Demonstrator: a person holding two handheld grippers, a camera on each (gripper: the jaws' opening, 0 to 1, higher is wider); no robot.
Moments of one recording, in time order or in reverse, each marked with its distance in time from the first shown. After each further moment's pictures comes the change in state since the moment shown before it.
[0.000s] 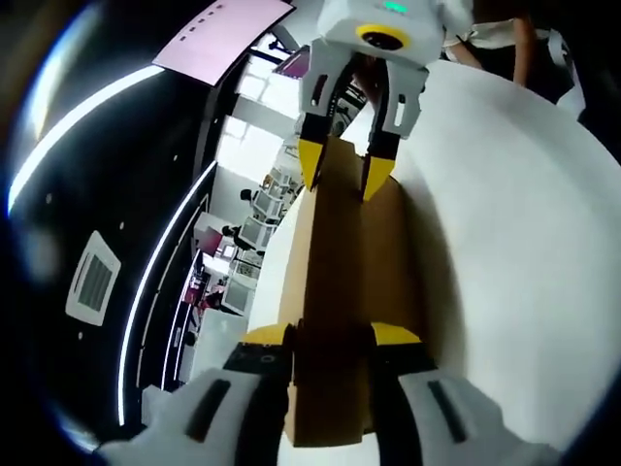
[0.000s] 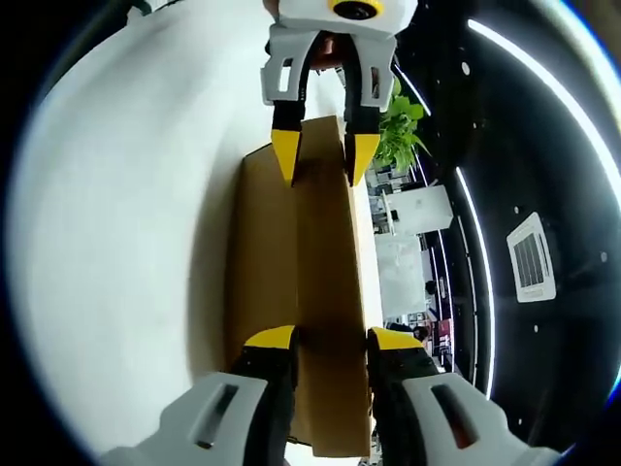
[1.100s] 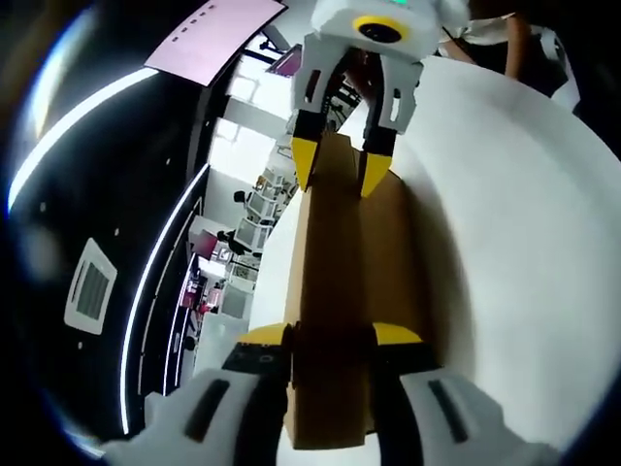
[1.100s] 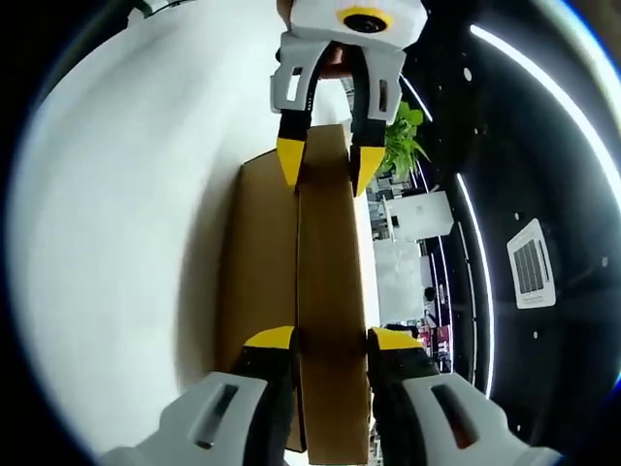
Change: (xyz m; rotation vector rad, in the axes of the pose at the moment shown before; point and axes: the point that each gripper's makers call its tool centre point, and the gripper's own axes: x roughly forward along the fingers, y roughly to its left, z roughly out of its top) left arm 0.003 0.014 -0.003 0.030 0.006 -0.022; right arm 0.005 -0.013 0.006 -0.004 -0.024 0.005
